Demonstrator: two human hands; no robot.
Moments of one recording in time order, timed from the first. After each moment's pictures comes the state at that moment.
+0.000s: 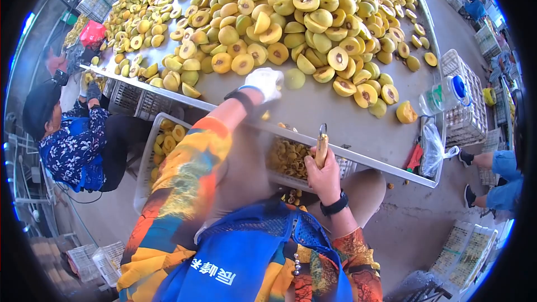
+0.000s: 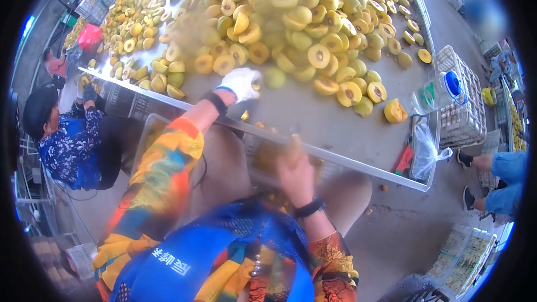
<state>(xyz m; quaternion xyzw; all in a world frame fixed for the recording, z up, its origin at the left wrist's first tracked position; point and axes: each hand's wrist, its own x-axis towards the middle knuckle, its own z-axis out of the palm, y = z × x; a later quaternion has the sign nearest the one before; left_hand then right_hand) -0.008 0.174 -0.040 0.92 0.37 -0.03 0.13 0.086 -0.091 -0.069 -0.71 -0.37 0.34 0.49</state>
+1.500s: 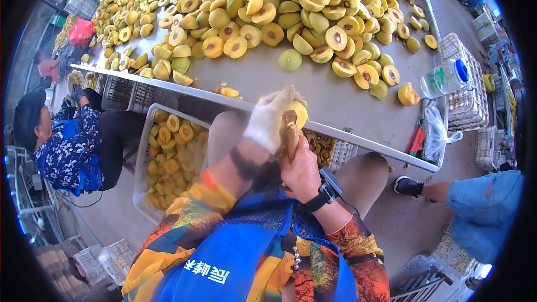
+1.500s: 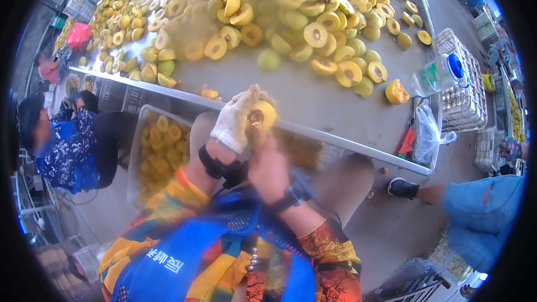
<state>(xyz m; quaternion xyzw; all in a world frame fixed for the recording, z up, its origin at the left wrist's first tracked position) -0.019 0.040 0.011 0.29 0.41 0.30 0.81 0.035 -0.072 -0.002 -0.75 -0.38 0.37 0.38</state>
